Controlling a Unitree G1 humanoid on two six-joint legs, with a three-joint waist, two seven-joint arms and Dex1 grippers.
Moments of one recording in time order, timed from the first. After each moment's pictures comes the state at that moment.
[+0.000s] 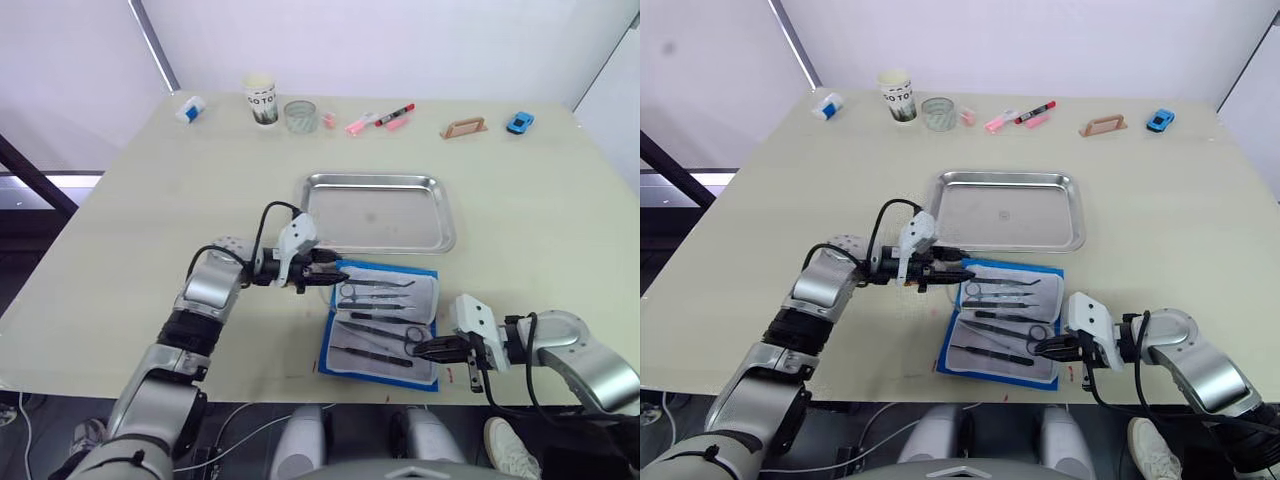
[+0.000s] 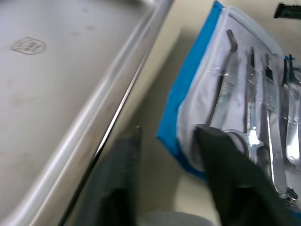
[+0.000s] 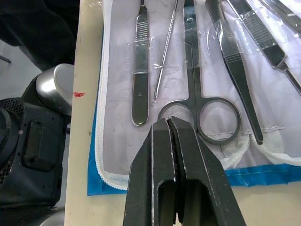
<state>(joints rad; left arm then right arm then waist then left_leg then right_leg) -0.54 0.53 -0.17 0.27 -0.21 0.37 -1.21 -0.07 -0.77 0.26 -0.31 0.34 0.41 1.12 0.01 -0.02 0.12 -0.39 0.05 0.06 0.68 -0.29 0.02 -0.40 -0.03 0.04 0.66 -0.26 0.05</state>
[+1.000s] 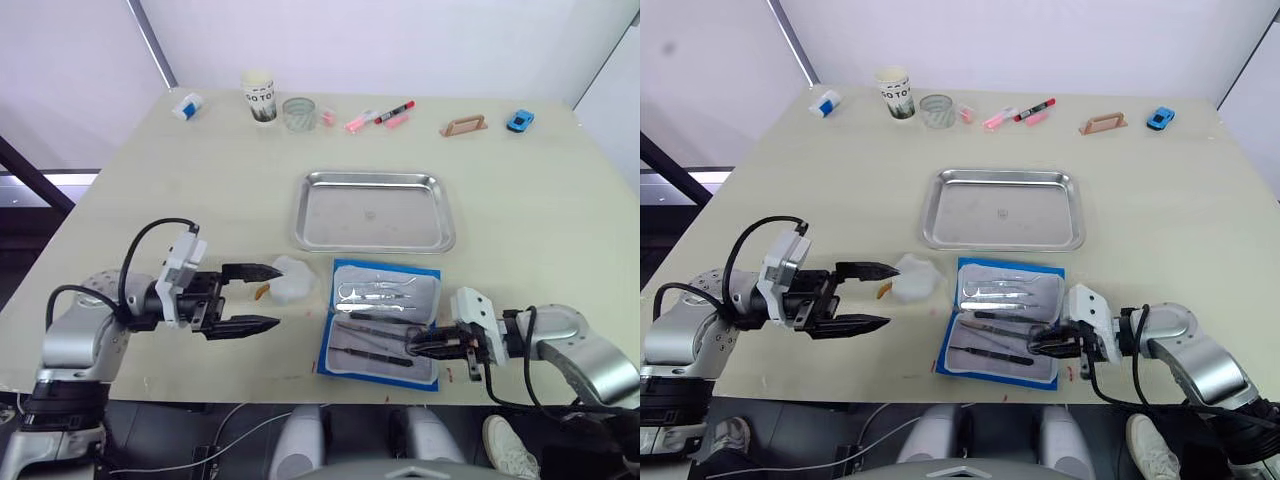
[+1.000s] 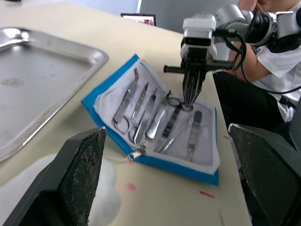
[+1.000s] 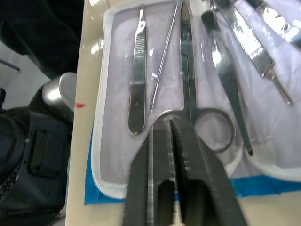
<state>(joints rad) -0.16 0.83 0.17 -0.05 -0.63 0.36 -1.53 -0.11 -0.74 0.22 -0.30 0.41 0.43 1.15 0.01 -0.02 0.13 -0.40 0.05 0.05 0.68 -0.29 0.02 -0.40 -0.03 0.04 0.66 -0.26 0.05</state>
